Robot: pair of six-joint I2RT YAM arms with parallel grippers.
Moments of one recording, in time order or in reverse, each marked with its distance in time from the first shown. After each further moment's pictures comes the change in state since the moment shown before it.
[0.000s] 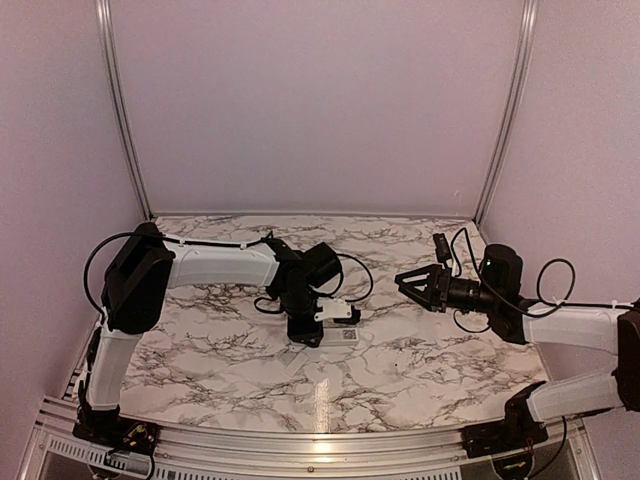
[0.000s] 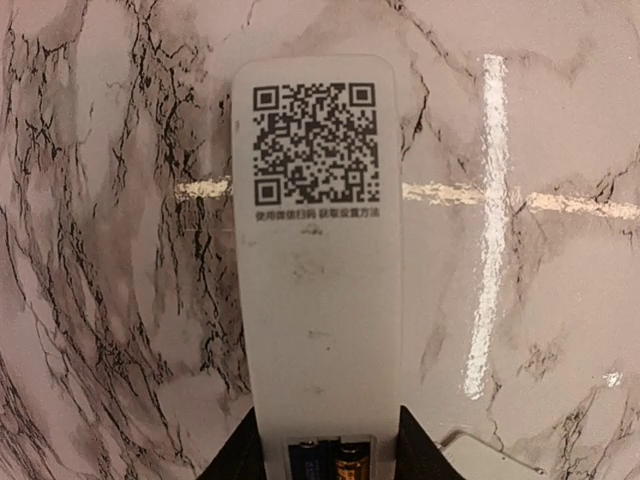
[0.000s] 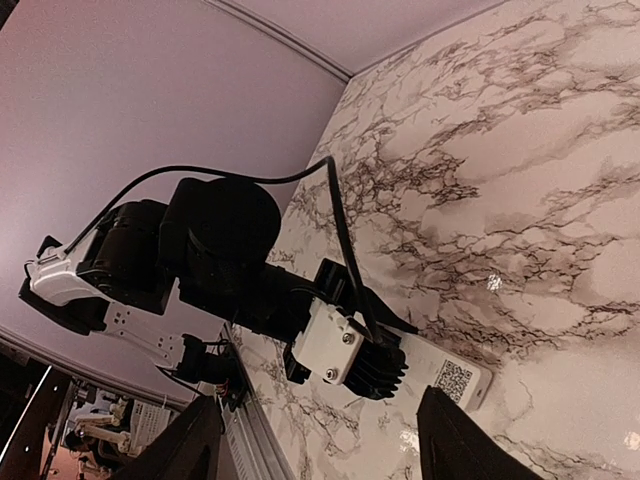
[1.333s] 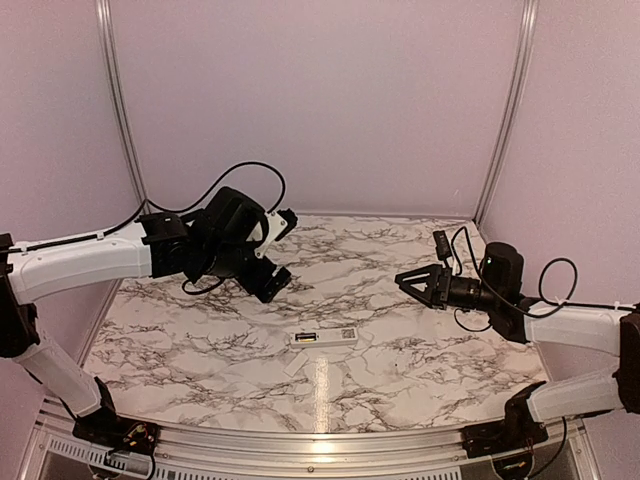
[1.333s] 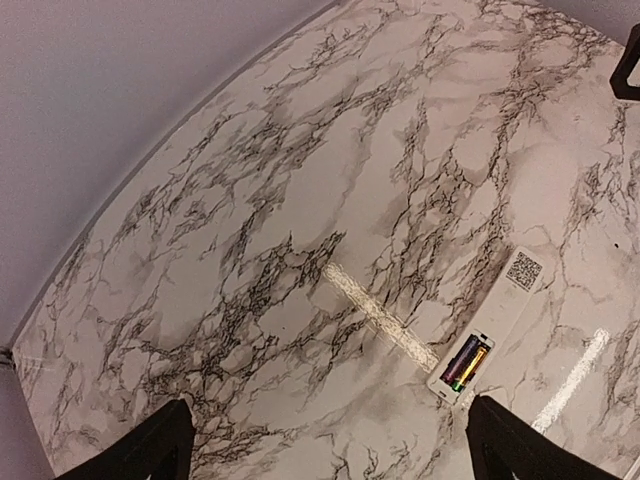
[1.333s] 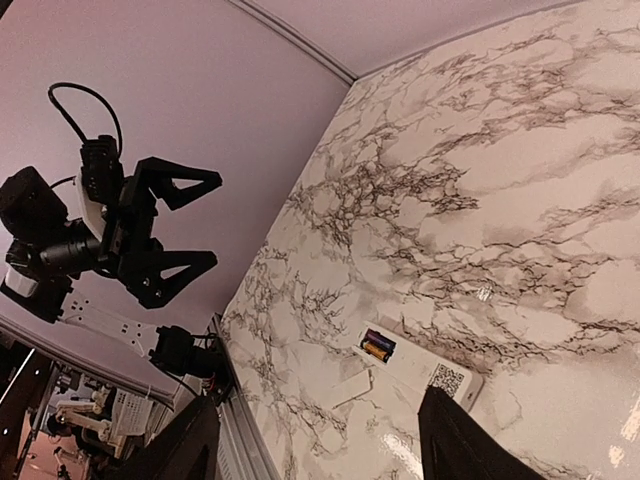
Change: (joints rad) left arm 0.016 -0.696 -0.418 0.293 -0.391 -0.504; right arm 0.000 -0.013 0.013 -0.030 -0.003 -0.071
